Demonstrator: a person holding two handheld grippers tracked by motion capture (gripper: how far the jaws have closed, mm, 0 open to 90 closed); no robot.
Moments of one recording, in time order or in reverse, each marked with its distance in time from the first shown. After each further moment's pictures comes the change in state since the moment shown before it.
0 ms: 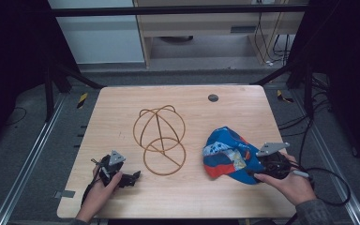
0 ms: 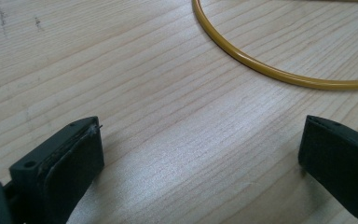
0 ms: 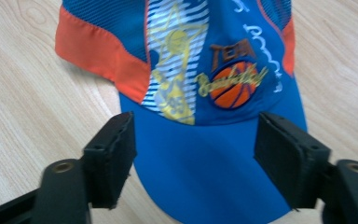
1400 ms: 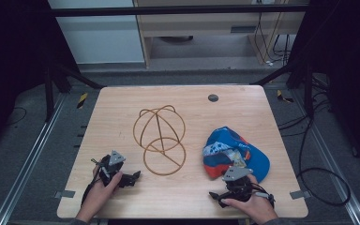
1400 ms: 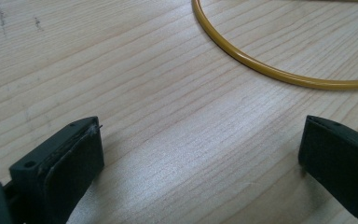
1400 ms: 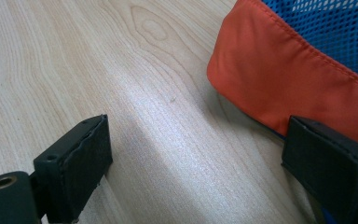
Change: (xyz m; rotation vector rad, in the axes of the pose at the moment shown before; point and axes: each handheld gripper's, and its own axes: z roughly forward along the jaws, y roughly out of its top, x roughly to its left) left arm 0.000 0.000 0.000 0.000 -0.001 0.000; right arm 0.092 -0.013 0.082 -0.175 0.164 -0.064
